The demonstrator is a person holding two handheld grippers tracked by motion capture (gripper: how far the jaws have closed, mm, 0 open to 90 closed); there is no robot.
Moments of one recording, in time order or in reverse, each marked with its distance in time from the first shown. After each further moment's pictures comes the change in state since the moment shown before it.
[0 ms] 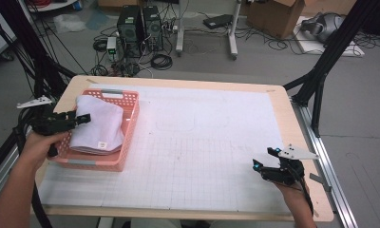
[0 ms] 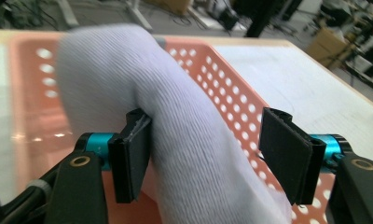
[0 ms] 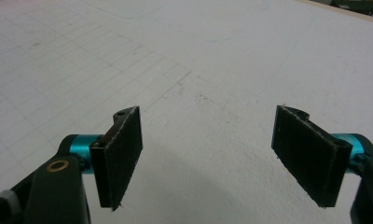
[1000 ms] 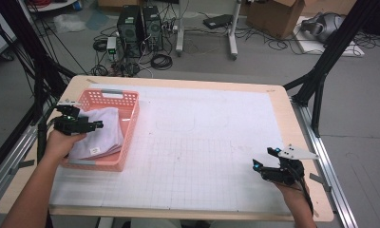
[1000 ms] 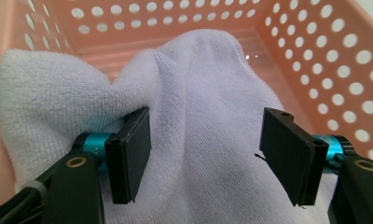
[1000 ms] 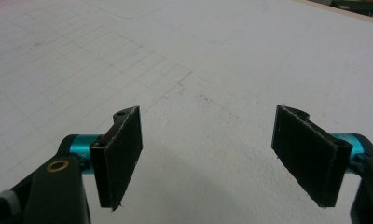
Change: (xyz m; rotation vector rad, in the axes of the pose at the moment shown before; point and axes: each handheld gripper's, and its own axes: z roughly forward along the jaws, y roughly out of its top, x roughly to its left) left arm -0.018 -0.013 0.058 0.304 0.295 0.042; right arm 0.000 0.000 -0.001 -0.001 0.000 0.000
